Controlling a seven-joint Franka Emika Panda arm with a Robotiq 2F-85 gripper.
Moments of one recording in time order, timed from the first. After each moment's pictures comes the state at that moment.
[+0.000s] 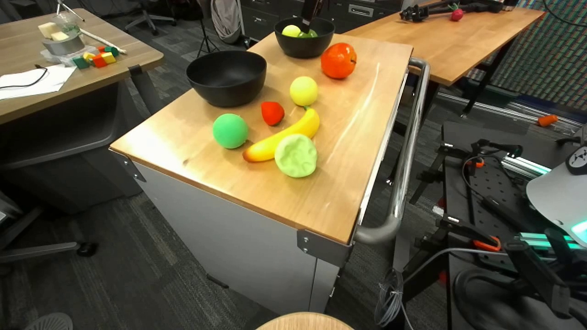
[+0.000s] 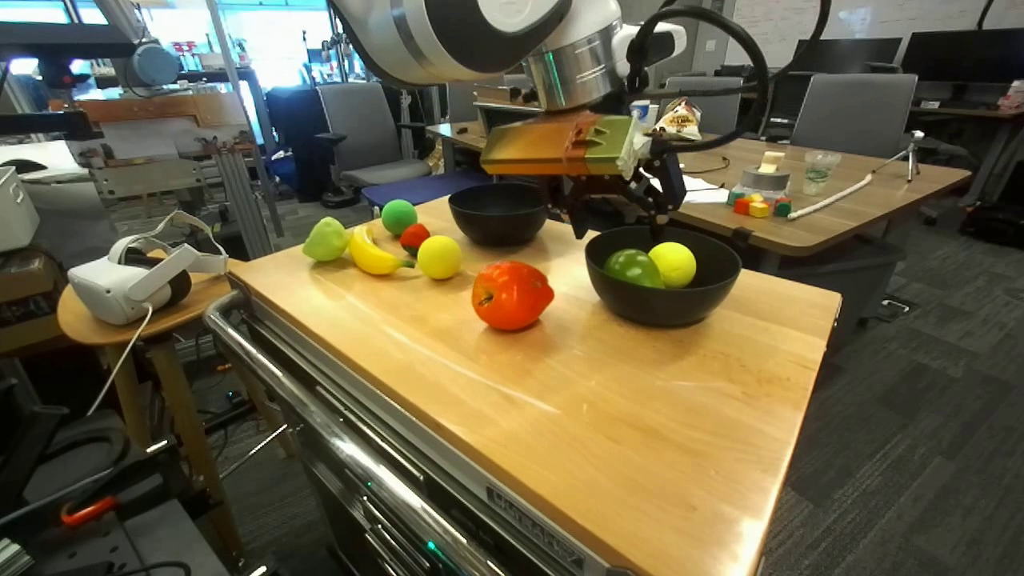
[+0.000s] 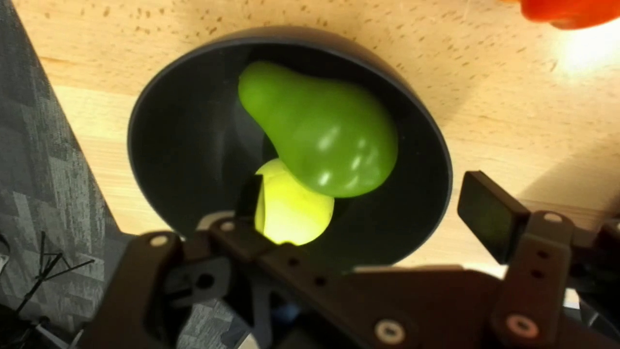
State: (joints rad) arm -0.18 0.21 -0.13 -2.13 -0.09 2.71 -0.30
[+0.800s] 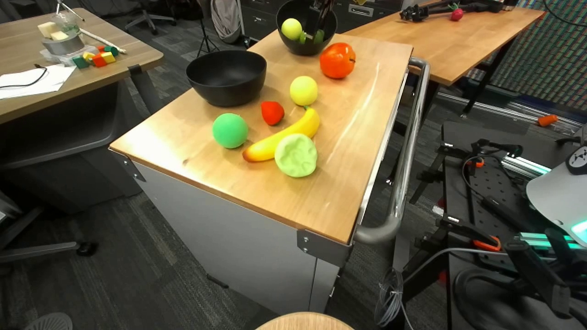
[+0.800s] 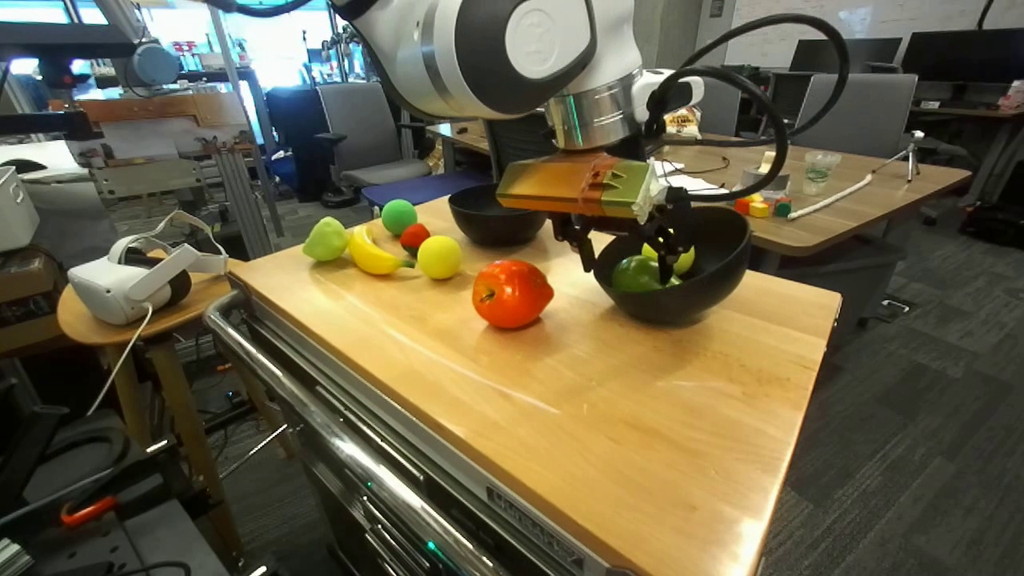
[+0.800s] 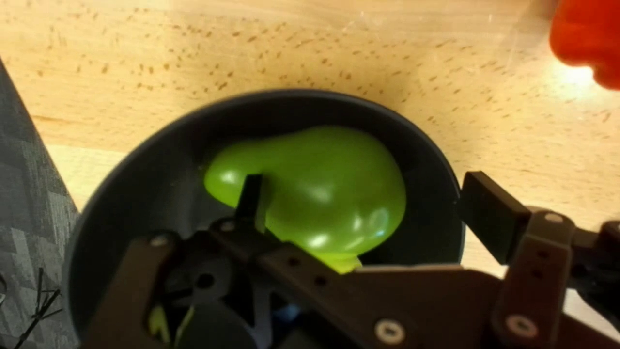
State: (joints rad) arm -0.21 0.29 -0.13 -2.09 -0.08 2.69 -0.31
